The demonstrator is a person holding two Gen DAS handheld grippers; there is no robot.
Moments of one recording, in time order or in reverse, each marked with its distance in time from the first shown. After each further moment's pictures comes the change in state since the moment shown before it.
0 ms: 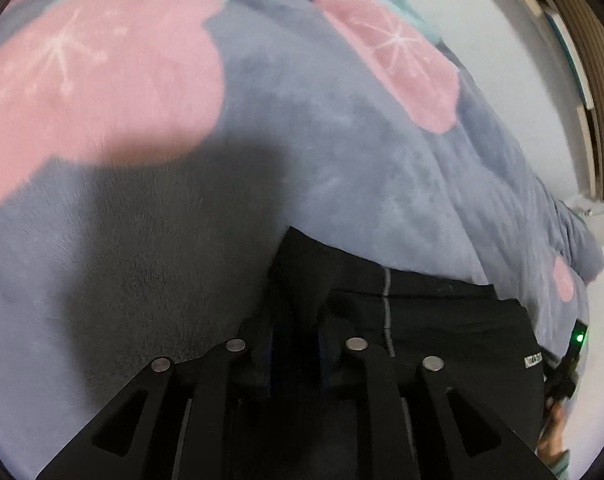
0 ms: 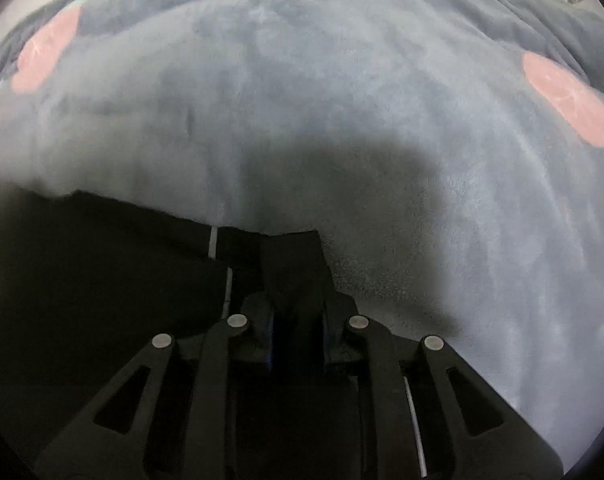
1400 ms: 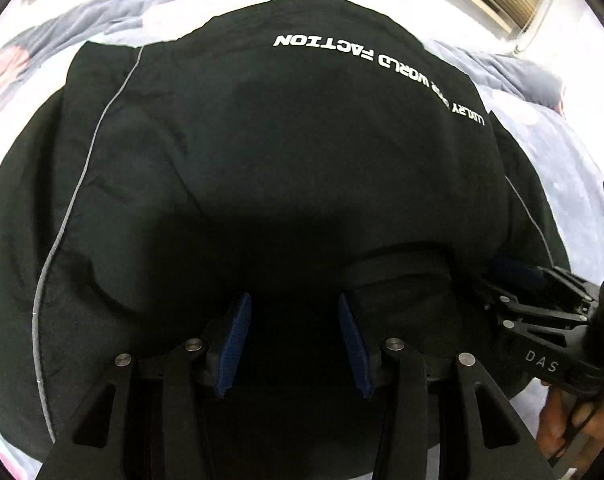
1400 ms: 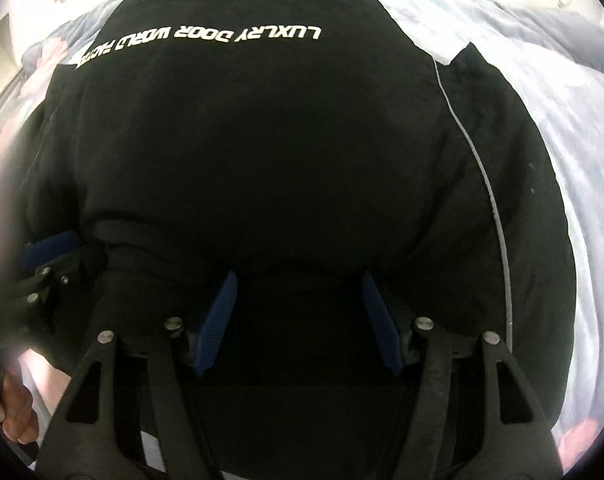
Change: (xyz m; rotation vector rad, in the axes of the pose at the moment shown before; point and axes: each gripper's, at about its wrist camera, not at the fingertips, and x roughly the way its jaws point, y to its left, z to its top) left arm -0.048 -0.138 -0.231 0.414 -0.067 0.104; right arm -0.100 0.124 -0.152 -0.033 -0.070 0.134
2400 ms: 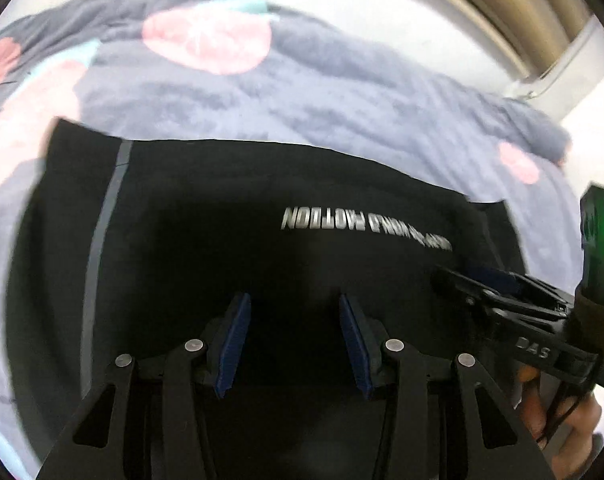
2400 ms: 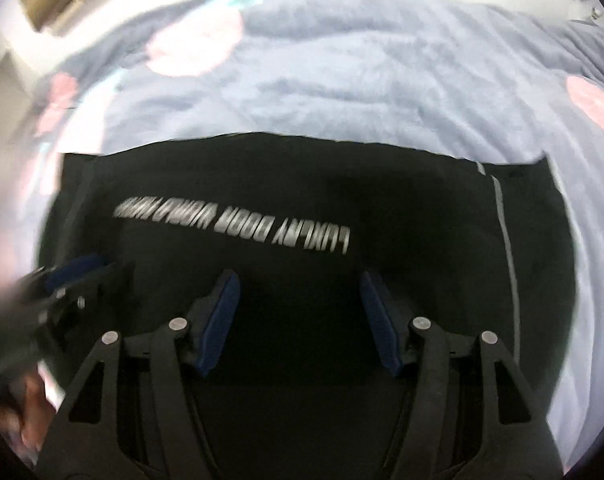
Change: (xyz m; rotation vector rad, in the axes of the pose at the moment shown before) left arm -0.036 0.028 0.072 -0.098 0.015 -0.078; right arm -0.031 -0.011 0.093 0.022 0.005 0.156
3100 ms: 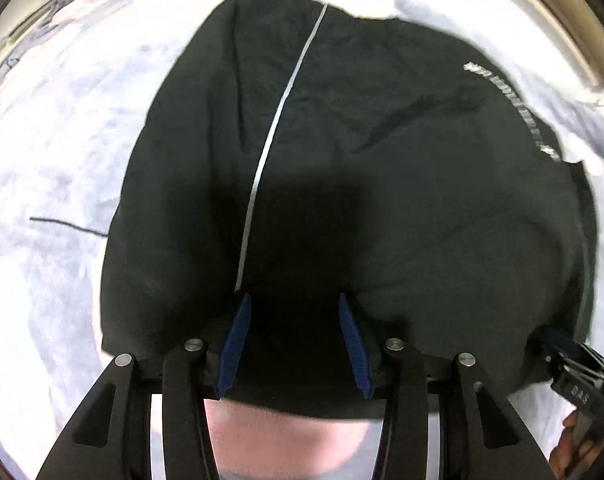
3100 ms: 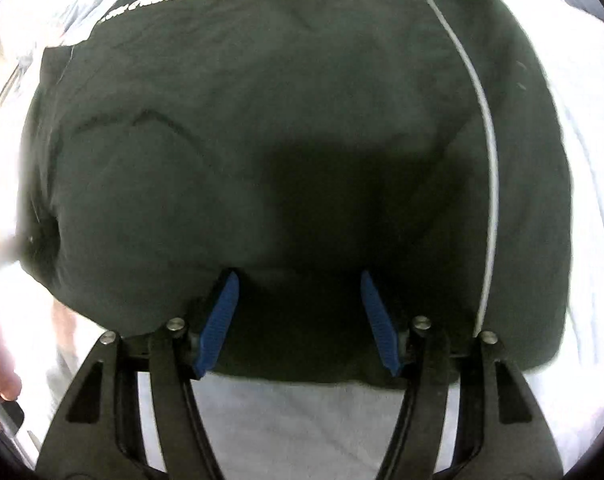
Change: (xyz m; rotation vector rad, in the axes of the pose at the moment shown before) left arm -0.023 0.058 -0.122 -0.176 0.069 0.233; right arm 0.000 -0.013 -0.126 0.082 0.154 -0.091
